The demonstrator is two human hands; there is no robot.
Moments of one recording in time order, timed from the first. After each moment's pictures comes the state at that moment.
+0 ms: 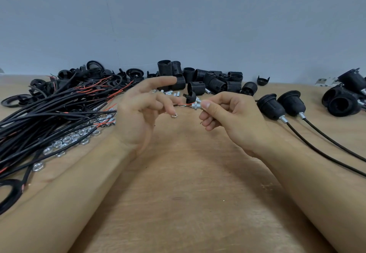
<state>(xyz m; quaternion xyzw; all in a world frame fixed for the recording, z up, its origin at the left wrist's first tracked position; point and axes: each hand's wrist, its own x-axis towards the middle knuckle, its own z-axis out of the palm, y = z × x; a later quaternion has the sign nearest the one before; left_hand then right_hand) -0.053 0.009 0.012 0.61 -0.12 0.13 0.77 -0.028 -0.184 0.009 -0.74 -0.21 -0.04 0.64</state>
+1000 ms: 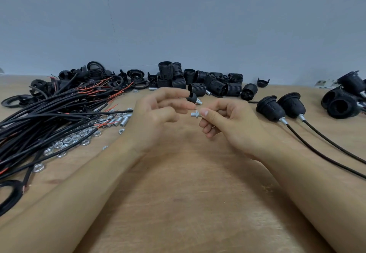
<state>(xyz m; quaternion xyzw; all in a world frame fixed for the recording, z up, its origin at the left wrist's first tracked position) -0.053 0.006 0.008 0.71 -0.12 0.10 0.69 -0.026 -0.183 0.003 -0.76 -0.20 -0.01 0.62</state>
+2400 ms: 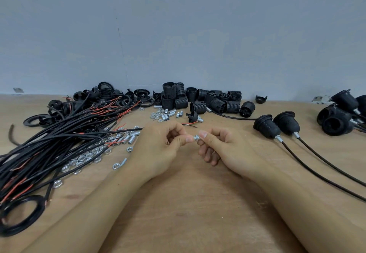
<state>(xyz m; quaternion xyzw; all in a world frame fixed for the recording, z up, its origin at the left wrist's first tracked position) -0.057 0.007 0.004 0.85 -0.14 0.20 0.46 -0.030 -0.182 0.003 -0.77 -0.18 0.07 0.60</state>
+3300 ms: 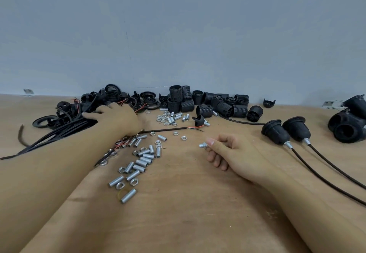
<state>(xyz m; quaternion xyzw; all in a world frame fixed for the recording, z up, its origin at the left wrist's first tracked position) 0.027 0.096 0.033 0.96 0.28 -0.04 0.00 -0.024 -0.183 0.002 -0.81 -0.15 0.08 0.56</state>
